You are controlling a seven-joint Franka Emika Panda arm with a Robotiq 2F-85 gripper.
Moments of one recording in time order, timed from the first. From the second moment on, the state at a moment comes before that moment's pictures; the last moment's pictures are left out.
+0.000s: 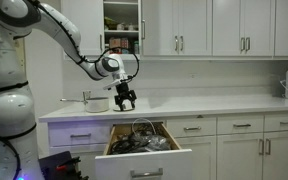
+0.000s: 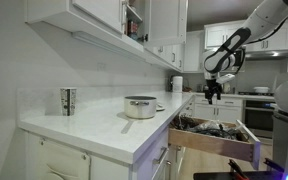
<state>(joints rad) 0.03 -0.20 0.07 -2.40 -0.36 2.27 -0.07</state>
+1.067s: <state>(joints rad) 0.12 0.10 0.12 -2.07 -0.32 2.40 -0.39</state>
